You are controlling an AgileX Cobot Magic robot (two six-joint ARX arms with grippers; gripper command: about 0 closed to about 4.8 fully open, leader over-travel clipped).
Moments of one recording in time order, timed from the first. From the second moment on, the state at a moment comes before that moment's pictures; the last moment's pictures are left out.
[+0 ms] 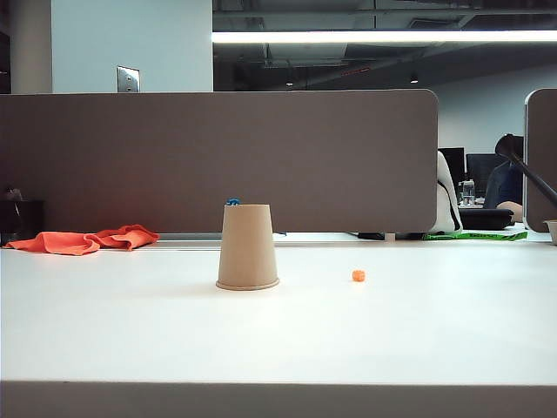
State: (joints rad) left arm -0.05 0.14 0.39 -0.31 0.11 0.14; right arm 0.01 0.00 0.01 0.01 -0.10 0.05
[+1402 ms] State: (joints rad) left arm -0.05 0.00 0.07 -0.11 0.06 0.04; right arm 0.01 0.00 0.01 0.14 -0.14 0.03
